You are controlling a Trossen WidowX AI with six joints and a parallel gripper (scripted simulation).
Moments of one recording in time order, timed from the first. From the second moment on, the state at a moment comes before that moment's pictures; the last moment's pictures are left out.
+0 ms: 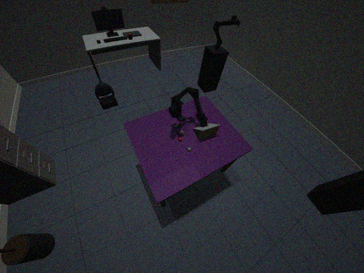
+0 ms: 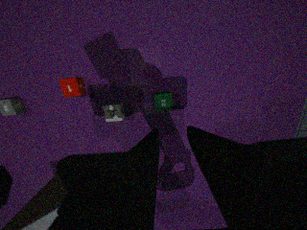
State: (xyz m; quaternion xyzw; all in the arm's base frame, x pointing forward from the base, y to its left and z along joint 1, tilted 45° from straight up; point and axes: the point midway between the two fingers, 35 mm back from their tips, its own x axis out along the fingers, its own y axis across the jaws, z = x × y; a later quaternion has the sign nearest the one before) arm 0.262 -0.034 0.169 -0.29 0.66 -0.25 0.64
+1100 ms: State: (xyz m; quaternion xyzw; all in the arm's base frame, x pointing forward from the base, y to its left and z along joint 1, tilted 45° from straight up) arm 0.277 0.184 -0.038 -0.29 0.67 -0.24 0.64
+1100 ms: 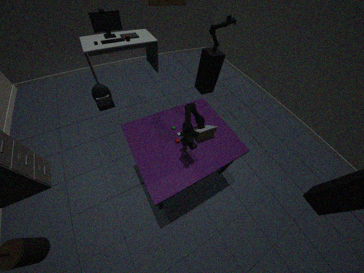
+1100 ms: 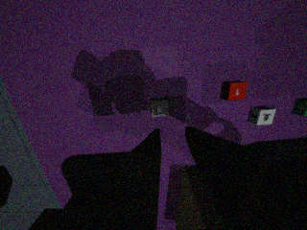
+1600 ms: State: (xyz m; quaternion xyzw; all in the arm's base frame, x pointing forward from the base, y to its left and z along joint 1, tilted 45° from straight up) arm 0.278 0.135 -0.096 -0.28 0.67 -0.26 0.64
